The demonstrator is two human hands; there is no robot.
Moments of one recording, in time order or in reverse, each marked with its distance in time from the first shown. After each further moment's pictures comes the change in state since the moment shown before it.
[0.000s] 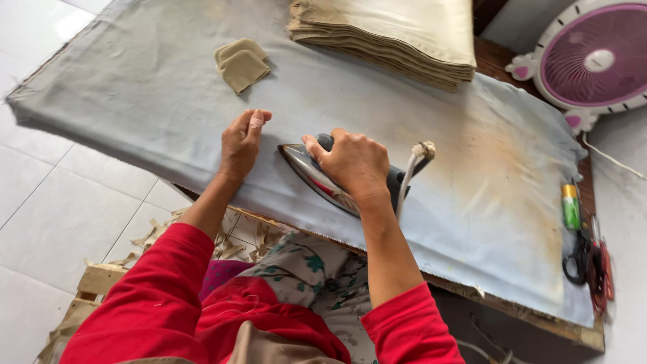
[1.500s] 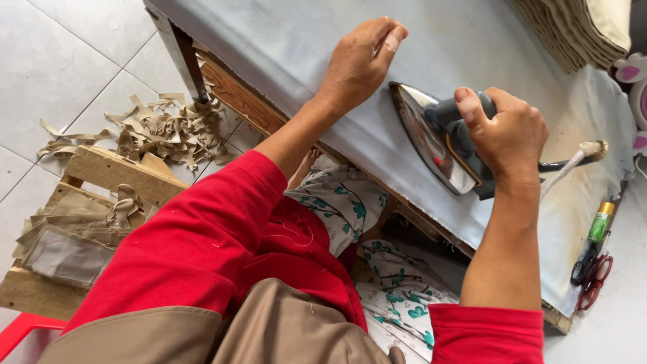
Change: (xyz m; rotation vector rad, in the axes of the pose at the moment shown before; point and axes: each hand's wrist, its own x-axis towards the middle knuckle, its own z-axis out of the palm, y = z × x) left_hand 0.004 -0.021 -0.013 -0.156 0.007 0.111; right_hand 0.021 0.012 0.032 -0.254 0.123 -0.012
